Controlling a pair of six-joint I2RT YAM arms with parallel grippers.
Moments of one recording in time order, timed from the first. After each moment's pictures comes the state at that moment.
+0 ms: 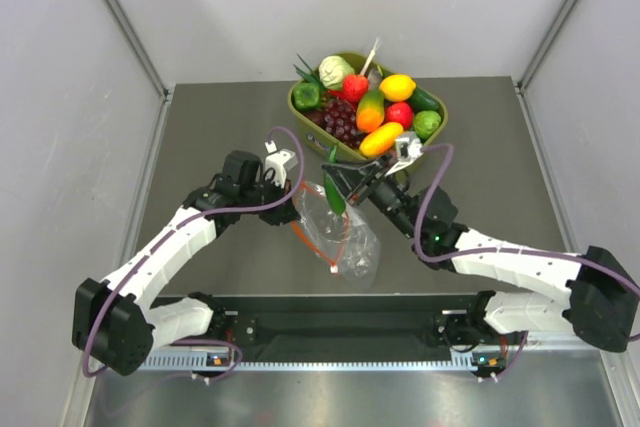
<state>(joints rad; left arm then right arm) -0.45 1.14 0.85 -0.49 0.47 -0.12 0.98 1.17 0.67 0.84 0.16 0.54</state>
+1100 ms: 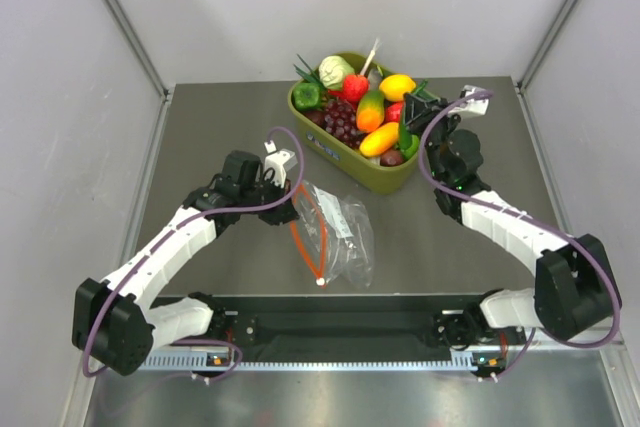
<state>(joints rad) -0.45 1.14 0.85 -0.49 0.45 -0.12 0.44 1.31 0.80 0.77 0.29 0.47</state>
